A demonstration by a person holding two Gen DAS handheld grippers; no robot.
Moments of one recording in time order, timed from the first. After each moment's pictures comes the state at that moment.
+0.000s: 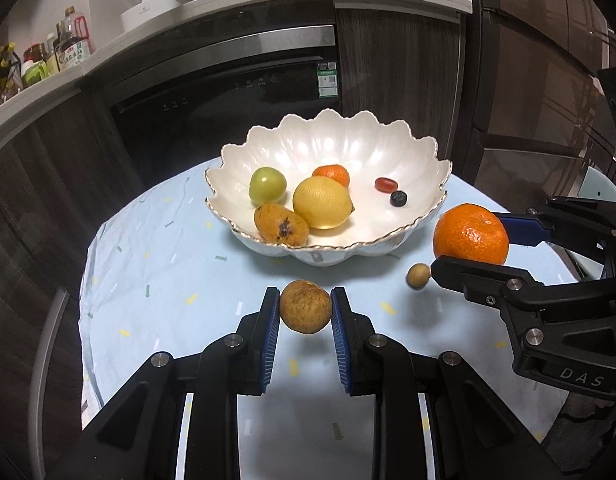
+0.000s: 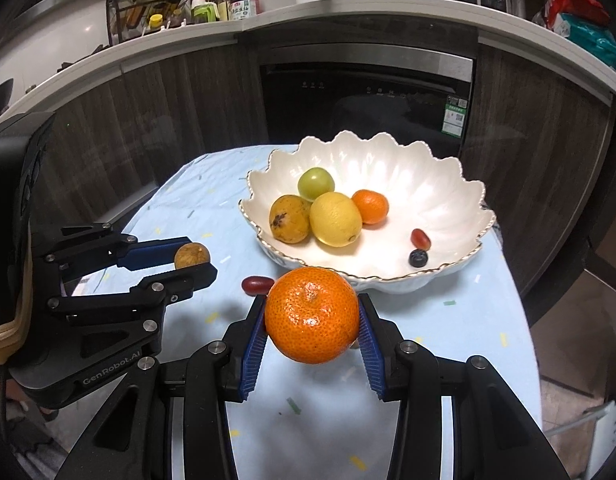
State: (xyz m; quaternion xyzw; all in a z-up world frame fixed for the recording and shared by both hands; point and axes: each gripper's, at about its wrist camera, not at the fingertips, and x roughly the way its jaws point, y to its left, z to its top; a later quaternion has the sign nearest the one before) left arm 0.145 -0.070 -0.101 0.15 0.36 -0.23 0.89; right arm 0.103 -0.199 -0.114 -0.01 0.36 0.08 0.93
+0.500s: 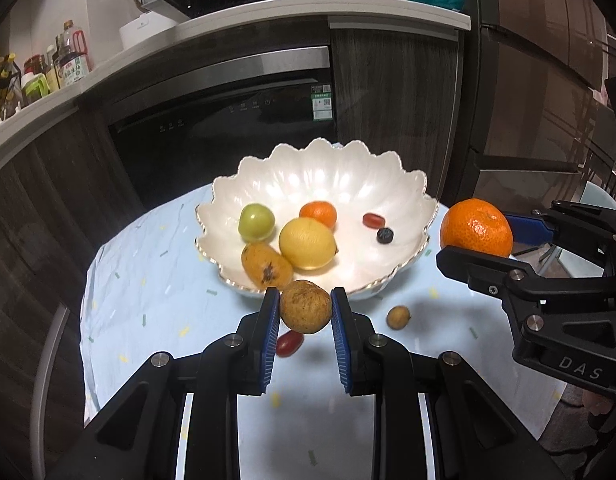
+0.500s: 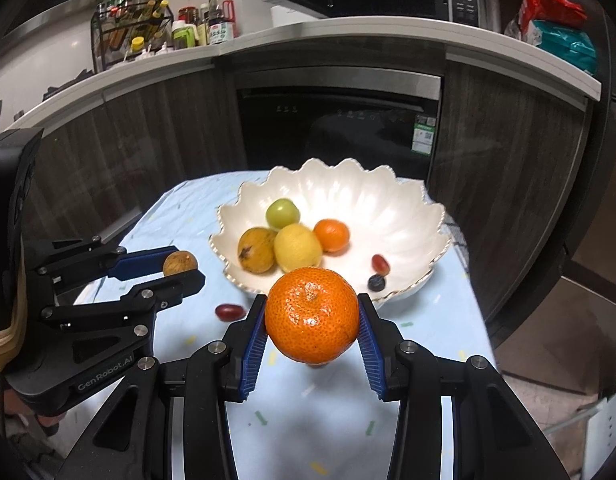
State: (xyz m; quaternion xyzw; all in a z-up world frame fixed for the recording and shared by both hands) left arm 0.152 -0.096 -0.075 0.14 0.35 -0.23 0.90; right arm 0.104 -0.230 -0.085 0.00 0.33 0.05 0.94
